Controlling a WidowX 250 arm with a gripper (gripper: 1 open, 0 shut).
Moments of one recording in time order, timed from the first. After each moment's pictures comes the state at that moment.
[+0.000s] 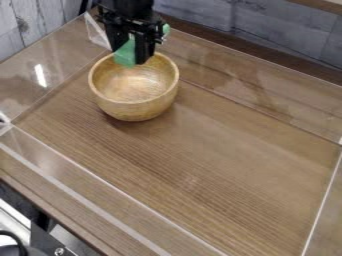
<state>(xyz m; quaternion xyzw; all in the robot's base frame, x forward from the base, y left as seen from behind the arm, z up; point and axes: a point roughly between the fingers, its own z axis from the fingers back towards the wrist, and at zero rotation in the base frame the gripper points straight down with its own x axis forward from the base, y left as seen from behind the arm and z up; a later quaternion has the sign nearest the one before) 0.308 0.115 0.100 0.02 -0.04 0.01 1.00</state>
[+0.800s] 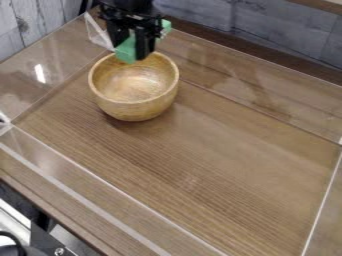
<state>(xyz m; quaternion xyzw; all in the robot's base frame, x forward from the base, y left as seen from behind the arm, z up) 0.306 0.128 0.104 0.00 -0.03 0.01 1.00</state>
